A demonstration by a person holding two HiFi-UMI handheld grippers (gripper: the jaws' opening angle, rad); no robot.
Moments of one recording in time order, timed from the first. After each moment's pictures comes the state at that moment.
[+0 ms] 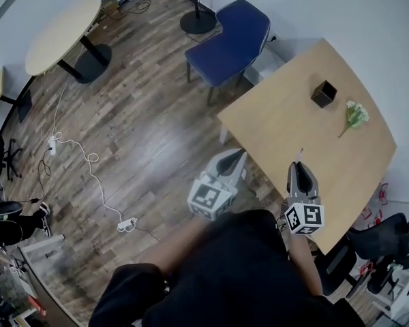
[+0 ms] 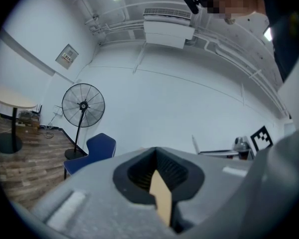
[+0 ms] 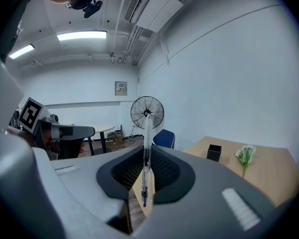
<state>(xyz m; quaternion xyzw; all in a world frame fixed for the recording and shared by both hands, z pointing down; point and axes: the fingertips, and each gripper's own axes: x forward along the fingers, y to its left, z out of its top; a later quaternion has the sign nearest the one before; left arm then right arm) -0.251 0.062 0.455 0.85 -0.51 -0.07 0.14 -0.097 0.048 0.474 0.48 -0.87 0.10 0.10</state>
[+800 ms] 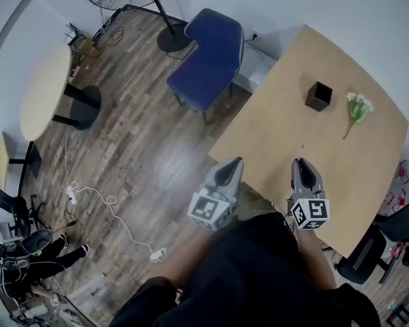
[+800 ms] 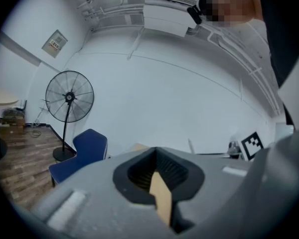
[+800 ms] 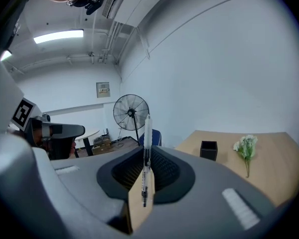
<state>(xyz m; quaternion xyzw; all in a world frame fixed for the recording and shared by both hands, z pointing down) -0.224 -0.125 0.475 0.87 -0.46 -0.03 0.16 -0.058 -0.137 0.515 0.53 -0.83 0.15 0.08</state>
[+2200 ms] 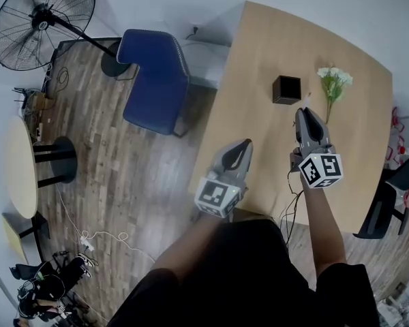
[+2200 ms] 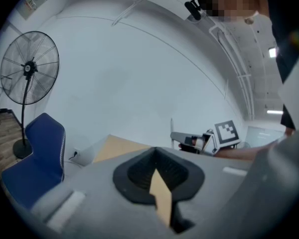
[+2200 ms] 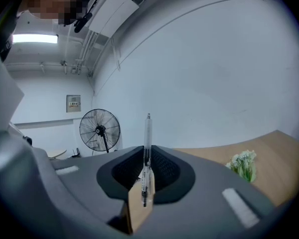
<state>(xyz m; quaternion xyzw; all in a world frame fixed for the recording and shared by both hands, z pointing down) -0.063 -0.346 0.520 0.93 -0.30 0.02 0.20 0.091 -0.388 0.513 0.64 -0.75 0.14 -0.02</state>
